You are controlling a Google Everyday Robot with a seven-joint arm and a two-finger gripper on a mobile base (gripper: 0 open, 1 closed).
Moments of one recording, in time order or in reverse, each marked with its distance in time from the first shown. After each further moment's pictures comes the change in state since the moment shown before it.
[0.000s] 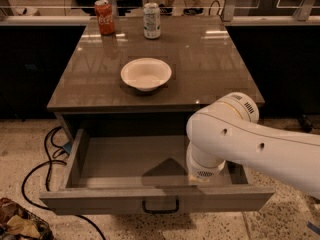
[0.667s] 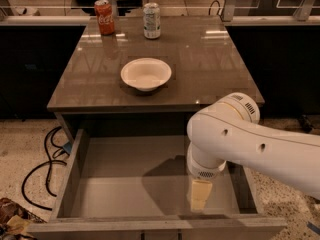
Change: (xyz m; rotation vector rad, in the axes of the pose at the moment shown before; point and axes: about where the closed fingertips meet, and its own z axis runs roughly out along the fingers) arm 0.000 0.001 -0.001 0.001 0.002 -0.001
